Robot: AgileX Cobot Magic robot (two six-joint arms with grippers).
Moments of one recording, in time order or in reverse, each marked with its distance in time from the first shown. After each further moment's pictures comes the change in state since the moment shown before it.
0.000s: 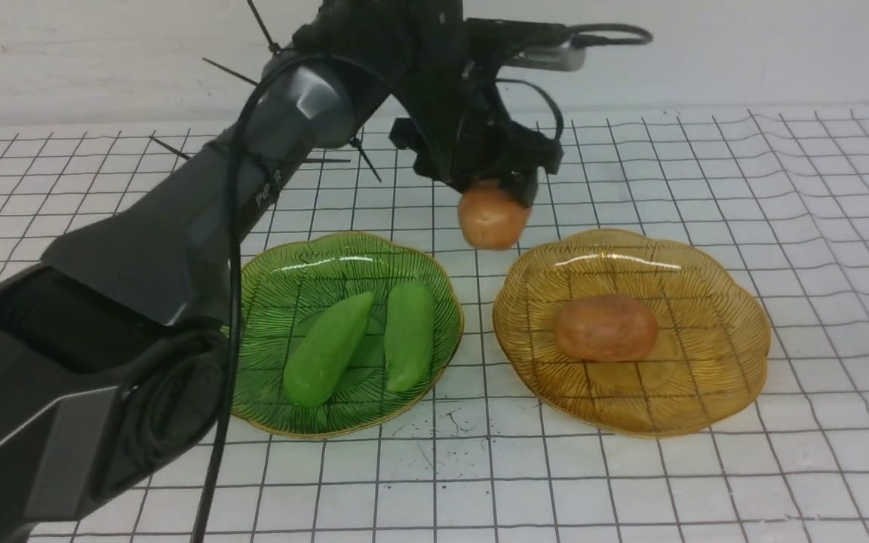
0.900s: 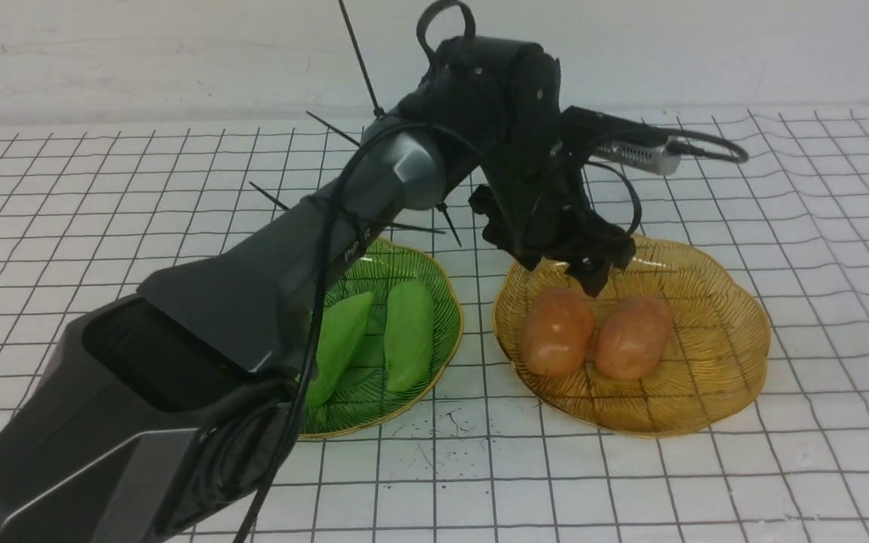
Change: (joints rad) right arm -0.001 -0.153 0.016 0.127 -0.105 -0.103; left arm -0.117 0.056 0.000 0.010 0.033 0.047
